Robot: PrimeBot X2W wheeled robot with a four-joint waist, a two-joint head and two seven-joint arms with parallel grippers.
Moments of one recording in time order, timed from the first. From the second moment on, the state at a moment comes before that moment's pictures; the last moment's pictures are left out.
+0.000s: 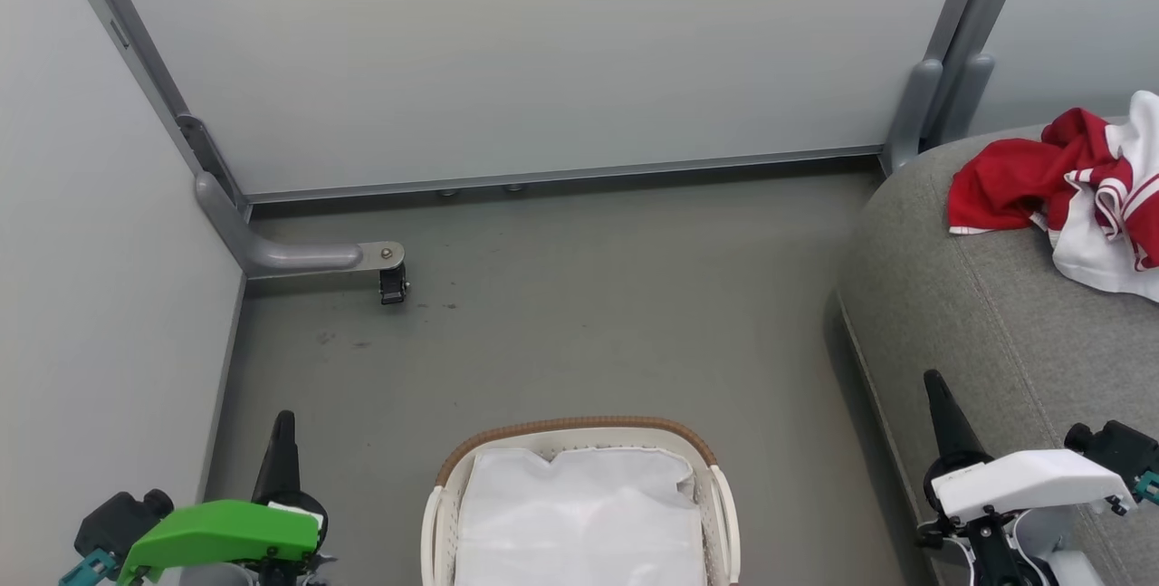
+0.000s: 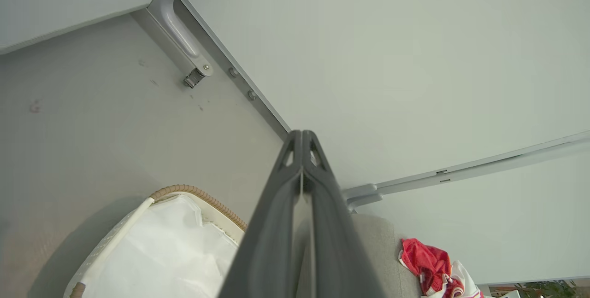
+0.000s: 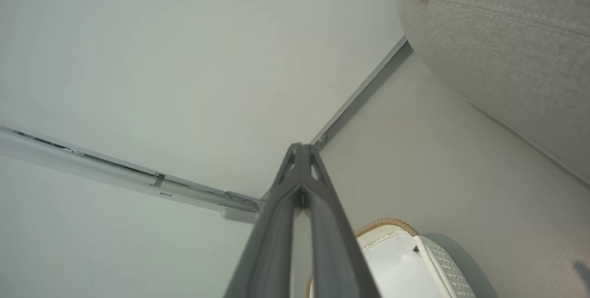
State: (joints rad) left arm -0.04 0.05 0.00 0.30 -1.11 -0.09 -0.04; right arm -0.08 -0.04 -0.05 0.29 1.03 0.13 -0.03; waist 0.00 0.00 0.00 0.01
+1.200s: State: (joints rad) left arm -0.07 0.05 0.07 0.27 -1.40 -0.11 0.05; right arm -0.09 -0.05 -0.09 0.26 1.38 0.13 0.05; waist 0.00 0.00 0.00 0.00
